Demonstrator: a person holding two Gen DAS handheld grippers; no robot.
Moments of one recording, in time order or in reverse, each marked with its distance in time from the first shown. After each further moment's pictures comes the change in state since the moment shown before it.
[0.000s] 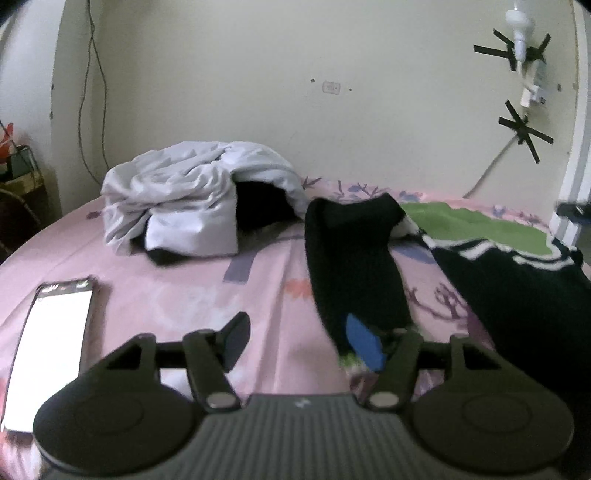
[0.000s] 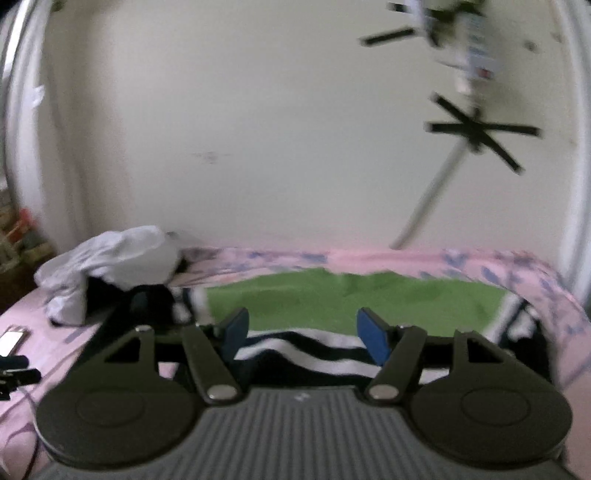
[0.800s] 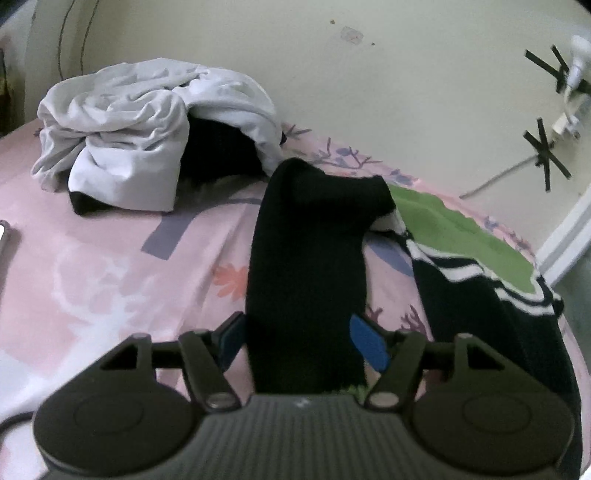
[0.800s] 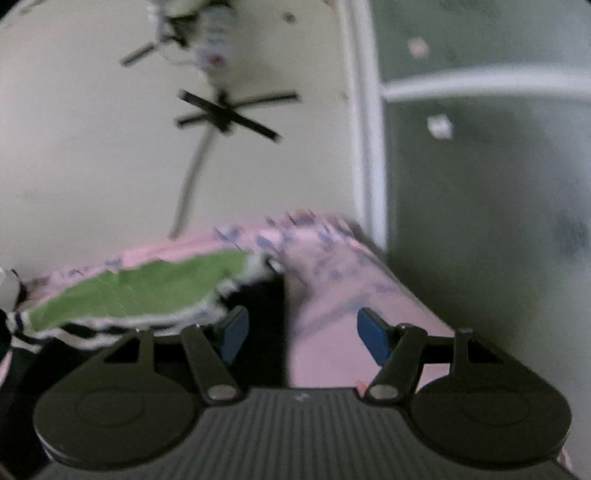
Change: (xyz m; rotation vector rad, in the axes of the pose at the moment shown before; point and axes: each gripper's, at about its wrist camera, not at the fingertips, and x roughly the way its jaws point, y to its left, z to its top) left arm 0.077 -0.016 0.039 -0.247 0.198 -0.108; right arm -0.087 -0.173 -0.064 0.270 0.016 -0.493
